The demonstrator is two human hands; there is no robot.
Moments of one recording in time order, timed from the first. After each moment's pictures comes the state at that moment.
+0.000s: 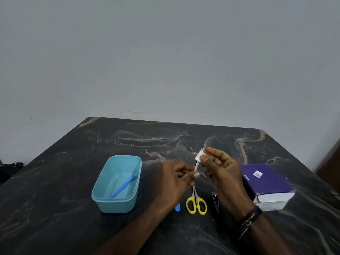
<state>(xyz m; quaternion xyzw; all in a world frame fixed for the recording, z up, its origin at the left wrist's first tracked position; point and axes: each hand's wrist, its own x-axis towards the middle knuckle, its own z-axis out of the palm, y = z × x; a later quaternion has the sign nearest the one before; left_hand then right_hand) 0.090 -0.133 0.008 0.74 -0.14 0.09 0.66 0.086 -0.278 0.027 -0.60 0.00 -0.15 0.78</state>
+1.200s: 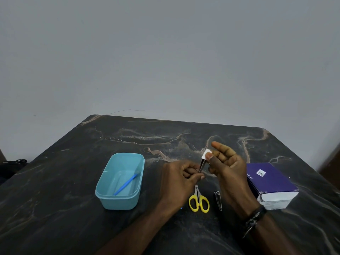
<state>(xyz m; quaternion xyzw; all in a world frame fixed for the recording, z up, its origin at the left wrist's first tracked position) 0.080 -0.139 0.013 0.76 -0.15 0.13 0.62 0.085 -0.277 0.031 -0.60 -0.03 -0.18 0.78</state>
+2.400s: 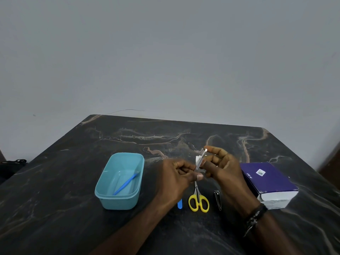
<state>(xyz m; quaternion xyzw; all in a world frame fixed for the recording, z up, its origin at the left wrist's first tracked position) 0.085 -0.131 0.018 0.73 -0.14 0.08 0.67 0.088 -0.280 0.028 -0.68 -0.05 -0.11 0.73</state>
